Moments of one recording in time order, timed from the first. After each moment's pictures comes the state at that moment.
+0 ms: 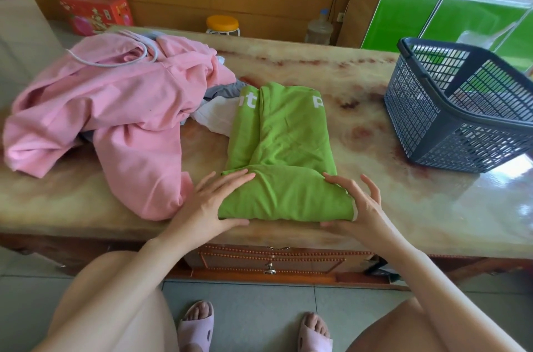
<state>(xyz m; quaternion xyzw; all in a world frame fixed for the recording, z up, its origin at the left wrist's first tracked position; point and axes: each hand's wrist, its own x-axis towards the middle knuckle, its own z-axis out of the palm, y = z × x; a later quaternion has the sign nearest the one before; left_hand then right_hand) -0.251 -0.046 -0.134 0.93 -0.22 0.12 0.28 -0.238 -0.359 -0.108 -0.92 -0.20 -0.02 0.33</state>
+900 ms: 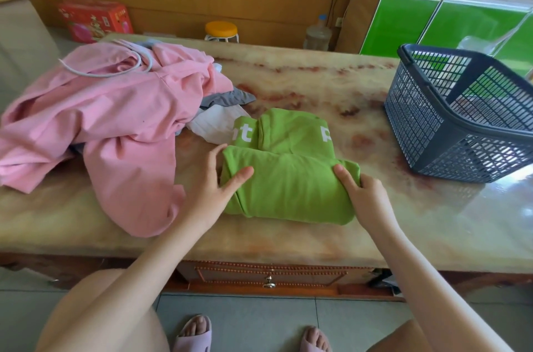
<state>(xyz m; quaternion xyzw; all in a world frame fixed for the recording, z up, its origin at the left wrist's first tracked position) -0.218 -0.075 -0.094 0.85 0.05 0.07 0.51 -0.195 -0.333 -0.082 -0.89 0.11 -0.03 0.43</state>
